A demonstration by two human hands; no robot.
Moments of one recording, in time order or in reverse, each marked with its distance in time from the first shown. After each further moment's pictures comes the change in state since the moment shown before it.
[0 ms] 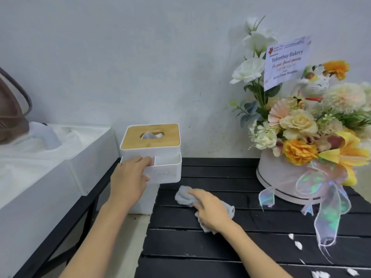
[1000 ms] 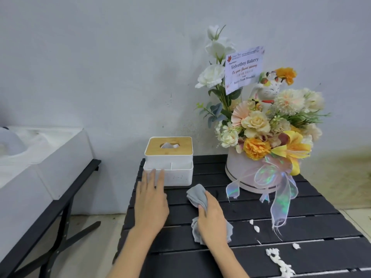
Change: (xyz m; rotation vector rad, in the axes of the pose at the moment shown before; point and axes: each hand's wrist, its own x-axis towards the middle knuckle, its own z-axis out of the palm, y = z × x) left_hand -0.051 0.096 0.061 -0.056 -0.226 -0.032; right_hand -0.076 0.028 -0.008 0.260 0.458 0.348
